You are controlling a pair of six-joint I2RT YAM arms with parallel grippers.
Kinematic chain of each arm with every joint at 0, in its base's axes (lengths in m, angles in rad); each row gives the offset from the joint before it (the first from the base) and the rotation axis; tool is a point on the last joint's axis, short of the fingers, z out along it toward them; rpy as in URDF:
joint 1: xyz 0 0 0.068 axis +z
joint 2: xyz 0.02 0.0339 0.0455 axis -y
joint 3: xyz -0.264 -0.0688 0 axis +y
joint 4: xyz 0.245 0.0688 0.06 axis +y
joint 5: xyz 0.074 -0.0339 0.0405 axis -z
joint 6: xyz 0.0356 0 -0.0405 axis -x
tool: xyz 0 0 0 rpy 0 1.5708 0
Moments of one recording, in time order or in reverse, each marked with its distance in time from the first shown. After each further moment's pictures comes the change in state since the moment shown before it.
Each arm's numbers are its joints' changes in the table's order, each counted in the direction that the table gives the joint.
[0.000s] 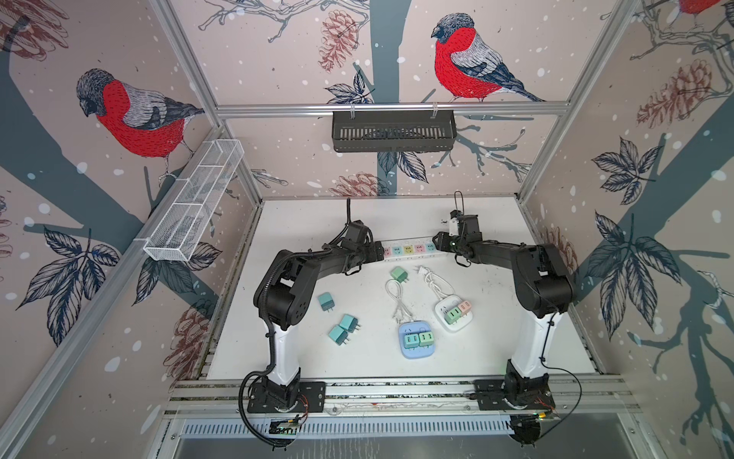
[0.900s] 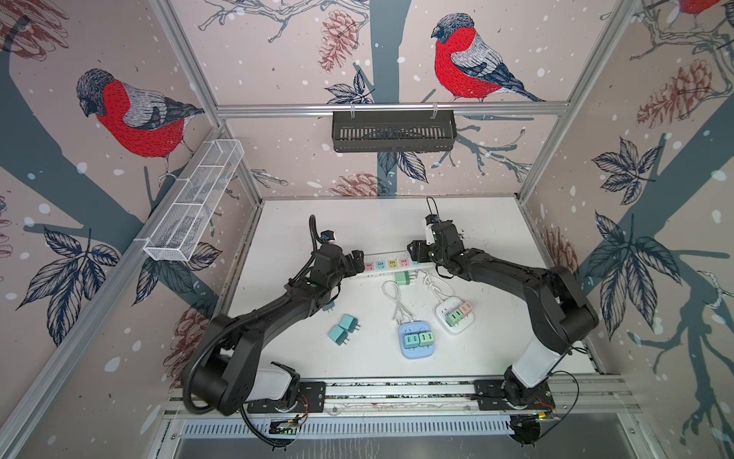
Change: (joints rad) left arm 0.011 0.668 0.489 -0.132 -0.201 0.032; right arm 0.286 0.318 0.128 0.114 0.170 -0.048
